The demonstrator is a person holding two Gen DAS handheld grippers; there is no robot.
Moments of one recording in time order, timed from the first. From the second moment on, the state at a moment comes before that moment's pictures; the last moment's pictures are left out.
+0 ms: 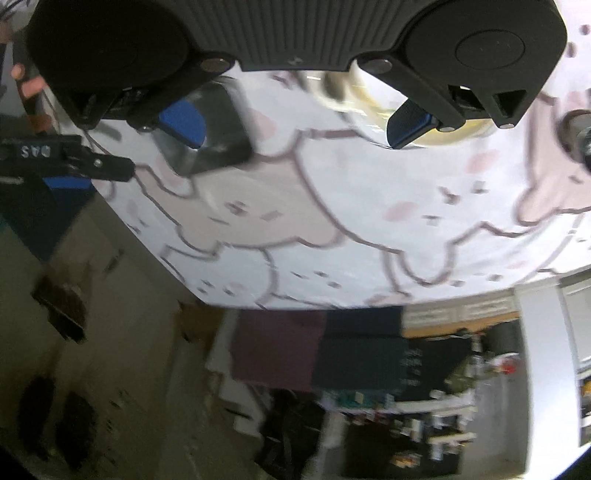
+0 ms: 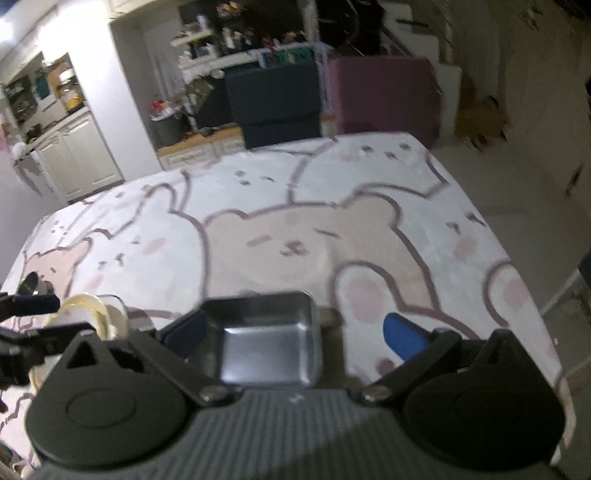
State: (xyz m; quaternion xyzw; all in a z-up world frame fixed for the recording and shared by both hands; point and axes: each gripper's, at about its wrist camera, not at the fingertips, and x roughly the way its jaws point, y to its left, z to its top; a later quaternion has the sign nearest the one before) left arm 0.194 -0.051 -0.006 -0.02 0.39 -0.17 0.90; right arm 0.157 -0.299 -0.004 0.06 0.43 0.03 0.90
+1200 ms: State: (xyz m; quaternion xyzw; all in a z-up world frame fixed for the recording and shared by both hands) left arm 0.259 0.276 -0.074 -0.15 0.40 0.15 0.89; right arm 0.293 0.065 -0.053 0.09 0.49 0.26 0.83
